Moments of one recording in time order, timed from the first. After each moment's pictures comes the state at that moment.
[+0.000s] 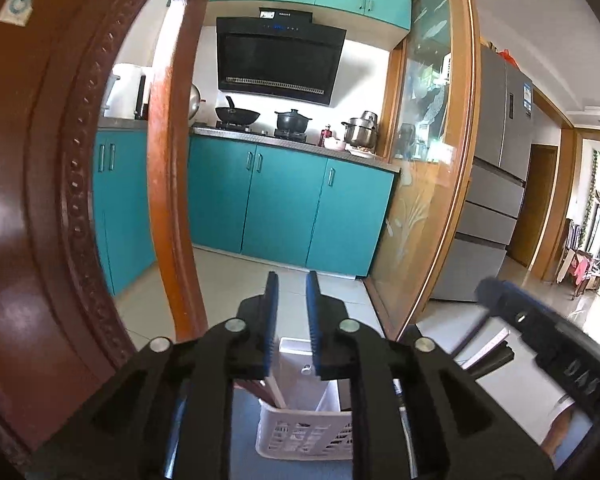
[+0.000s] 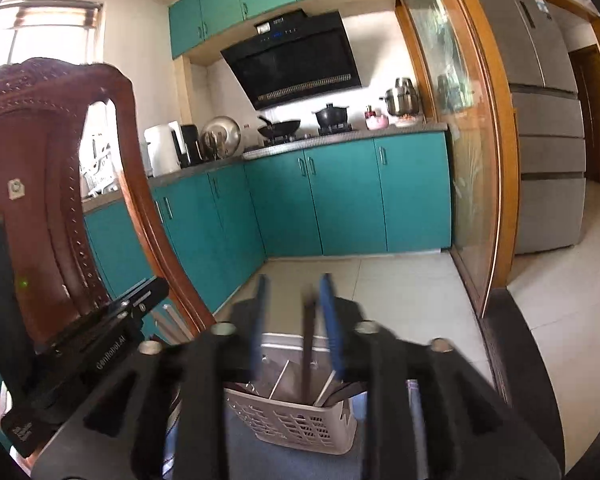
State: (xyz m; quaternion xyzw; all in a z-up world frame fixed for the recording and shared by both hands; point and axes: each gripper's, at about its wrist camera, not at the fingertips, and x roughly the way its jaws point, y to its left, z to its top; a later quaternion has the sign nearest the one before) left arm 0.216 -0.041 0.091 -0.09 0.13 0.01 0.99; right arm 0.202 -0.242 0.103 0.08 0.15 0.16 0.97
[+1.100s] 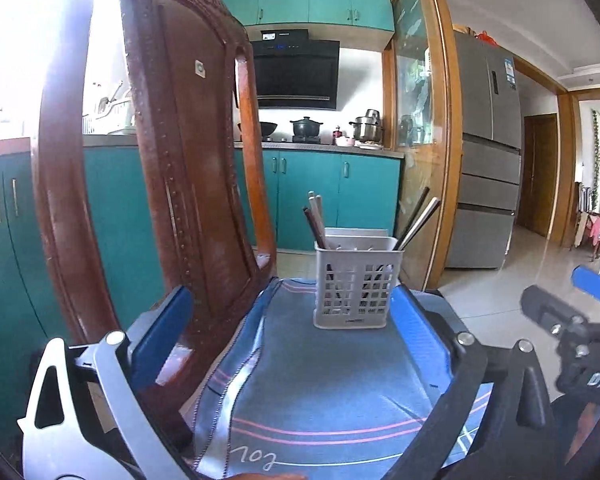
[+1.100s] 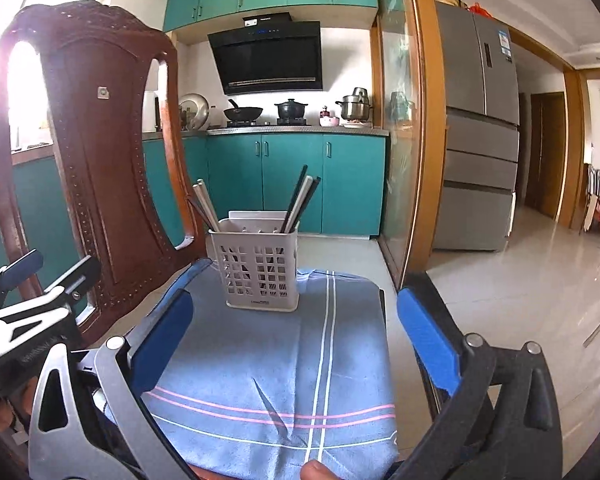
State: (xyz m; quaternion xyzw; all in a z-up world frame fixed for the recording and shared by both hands) left arm -0.040 -0.039 0.043 -0.02 0.12 0.06 0.99; right arm -0.035 -0.239 0.054 -0.01 0.16 0.05 0.99
